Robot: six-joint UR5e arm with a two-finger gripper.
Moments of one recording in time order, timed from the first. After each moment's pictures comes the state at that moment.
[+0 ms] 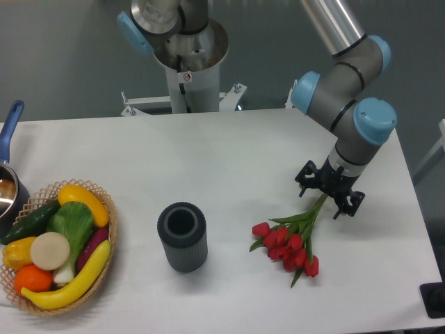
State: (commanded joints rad) arm 2.79 -2.10 -1.67 -0.96 1.36 1.44
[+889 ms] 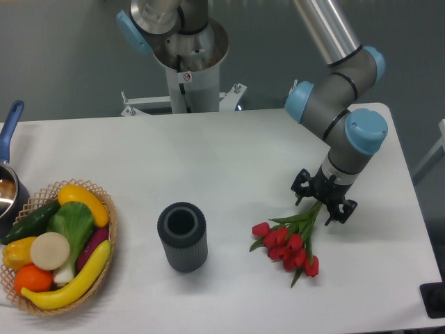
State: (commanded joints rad) arm 2.78 -2.11 -1.69 -0.92 1.37 1.44
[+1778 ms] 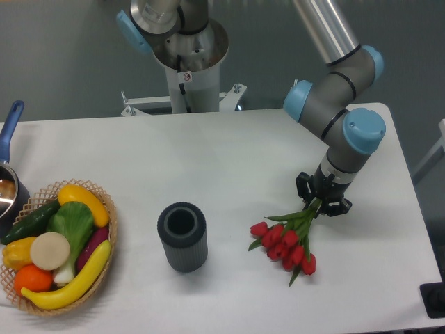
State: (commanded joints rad) arm 2.78 -2.10 -1.69 -0.92 1.38 1.42
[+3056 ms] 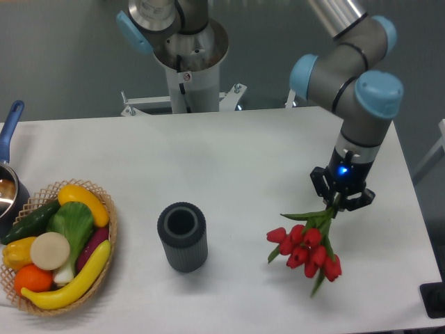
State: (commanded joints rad) arm 2.80 -1.96 -1.55 -0.90 1.05 1.27
